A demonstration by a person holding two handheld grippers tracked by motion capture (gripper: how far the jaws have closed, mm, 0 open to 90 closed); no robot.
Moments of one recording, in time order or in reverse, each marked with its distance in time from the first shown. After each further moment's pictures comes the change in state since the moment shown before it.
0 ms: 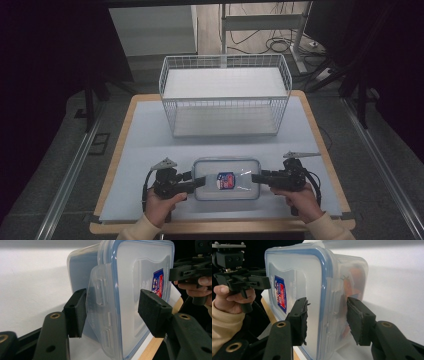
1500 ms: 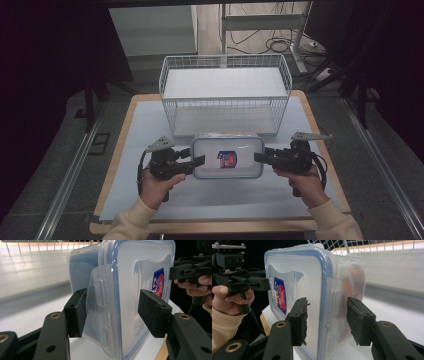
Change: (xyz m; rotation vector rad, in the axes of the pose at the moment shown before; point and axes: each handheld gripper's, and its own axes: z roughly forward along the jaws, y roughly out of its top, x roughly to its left) left arm -0.021 0.064 -0.025 -0.109 0.027 0.157; right arm 0.025 0.053 -0.024 -0.150 -0.007 -0.159
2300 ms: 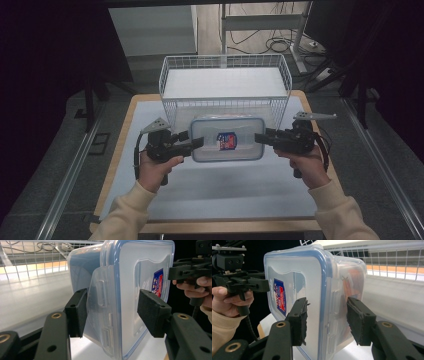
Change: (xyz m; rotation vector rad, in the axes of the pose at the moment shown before) left arm 0.006 0.044 -0.004 -0.054 0.000 0.016; right arm 0.003 0.051 -0.002 -0.038 -0.009 -0.061
